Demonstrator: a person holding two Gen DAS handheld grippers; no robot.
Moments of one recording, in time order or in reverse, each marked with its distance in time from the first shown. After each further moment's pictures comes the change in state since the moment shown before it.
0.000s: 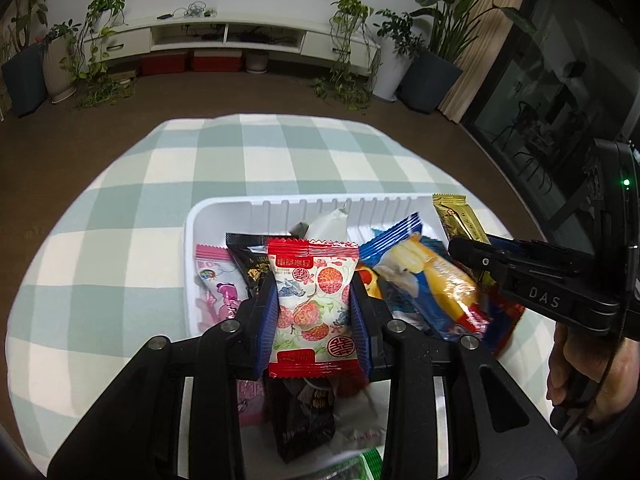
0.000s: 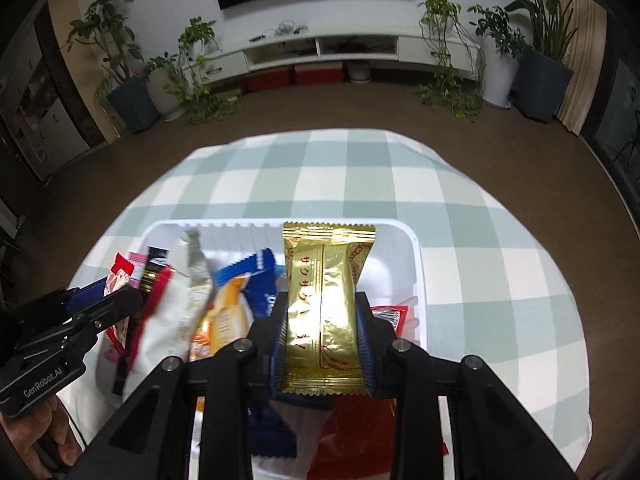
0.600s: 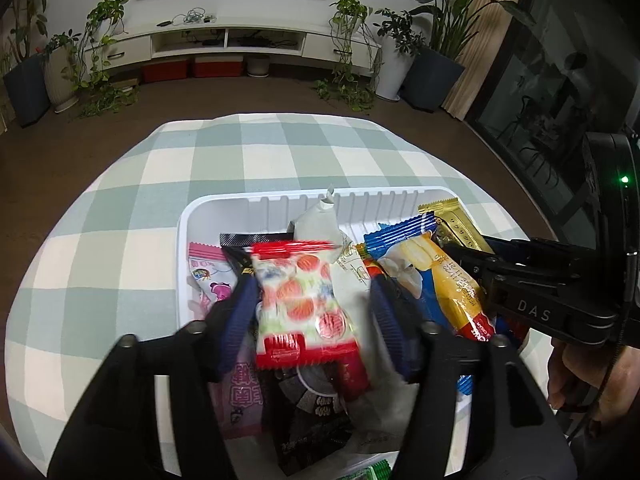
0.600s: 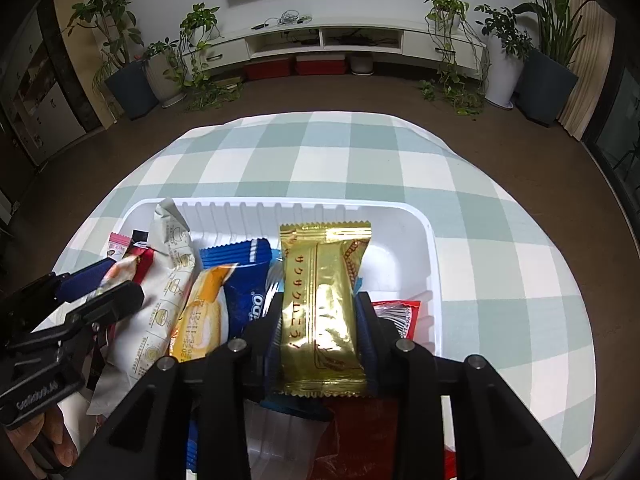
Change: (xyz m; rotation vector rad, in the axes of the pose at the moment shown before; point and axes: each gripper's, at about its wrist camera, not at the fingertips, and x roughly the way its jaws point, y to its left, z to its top) left arm 0.009 -0.003 -0.005 0.026 -0.022 0.029; right arm 0.016 0.007 -0.006 -0.049 0.012 -0.028
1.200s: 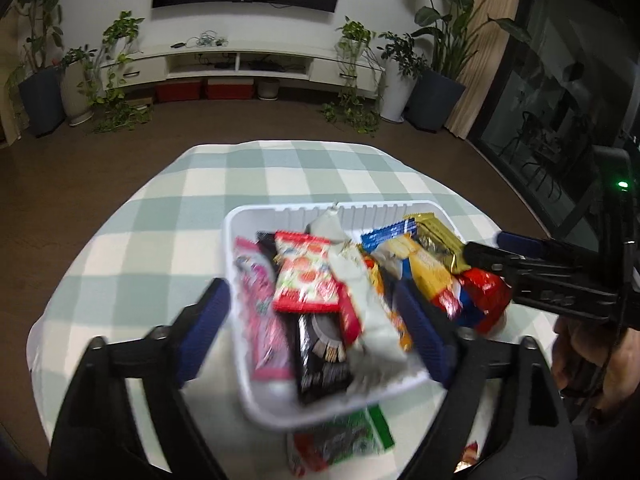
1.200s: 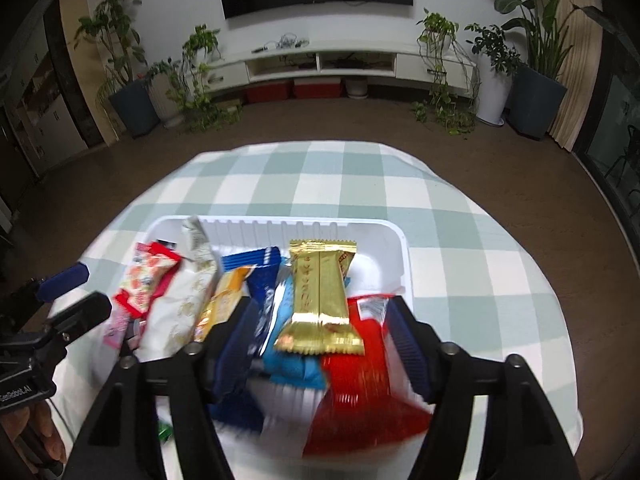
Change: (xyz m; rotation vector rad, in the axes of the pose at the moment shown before) left arm -0.076 0.001 -0.024 -0.011 -0.090 0.035; right arm -0.060 -0.003 -0.019 0.040 -0.115 0.023
